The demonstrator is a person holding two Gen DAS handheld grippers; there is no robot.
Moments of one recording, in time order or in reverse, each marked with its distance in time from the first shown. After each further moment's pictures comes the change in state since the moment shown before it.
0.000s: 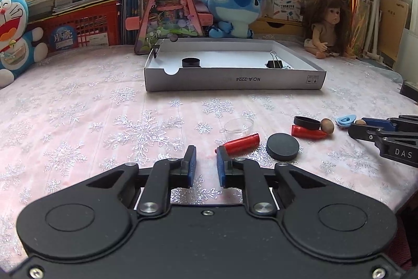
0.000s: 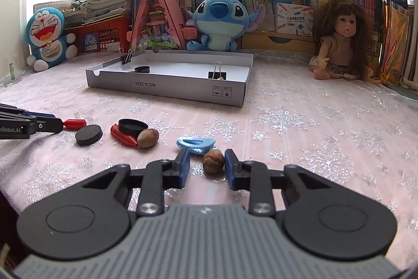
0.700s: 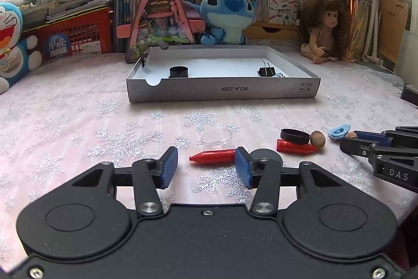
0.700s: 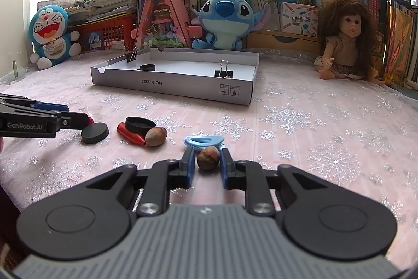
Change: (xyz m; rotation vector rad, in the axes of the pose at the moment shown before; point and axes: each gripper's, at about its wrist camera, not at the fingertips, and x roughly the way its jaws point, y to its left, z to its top) left arm 0.012 -0.028 0.008 -0.004 -0.026 0.008; right arm 0.001 0.007 -0.002 -0.007 0.003 0.014
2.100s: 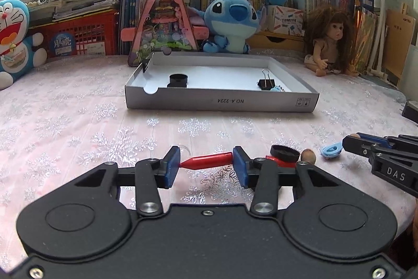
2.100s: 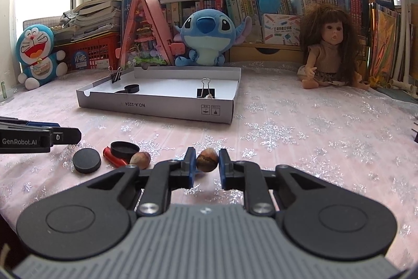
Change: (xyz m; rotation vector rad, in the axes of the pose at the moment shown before) left arm -0.005 -0.008 0.008 -0.051 -0.013 0.018; right arm -0.005 -0.011 0.012 0.055 -0.055 -0.055
